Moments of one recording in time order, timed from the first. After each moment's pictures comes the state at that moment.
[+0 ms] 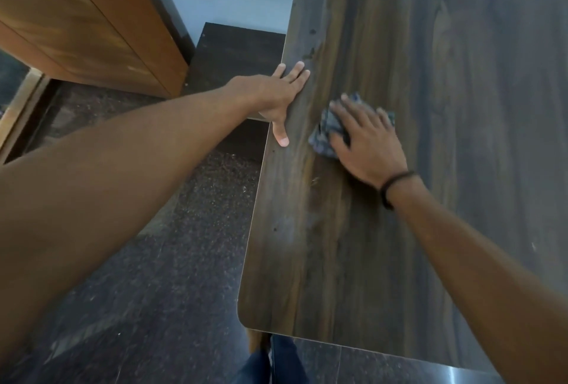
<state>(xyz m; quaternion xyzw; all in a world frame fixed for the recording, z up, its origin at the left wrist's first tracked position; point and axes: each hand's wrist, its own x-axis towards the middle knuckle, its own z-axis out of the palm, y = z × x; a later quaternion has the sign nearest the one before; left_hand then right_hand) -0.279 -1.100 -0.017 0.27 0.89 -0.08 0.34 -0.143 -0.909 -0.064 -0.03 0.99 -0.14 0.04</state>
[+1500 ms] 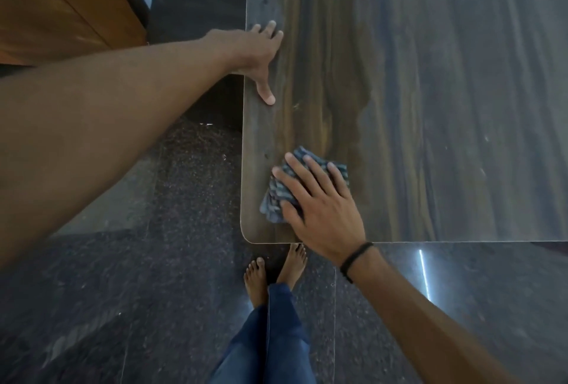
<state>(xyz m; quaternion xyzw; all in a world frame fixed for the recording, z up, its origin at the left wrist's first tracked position) -0.217 -1.106 -0.018 0.31 0.90 -0.11 0.29 0.096 -1.015 -0.076 -0.05 0.99 -0.11 0.05</state>
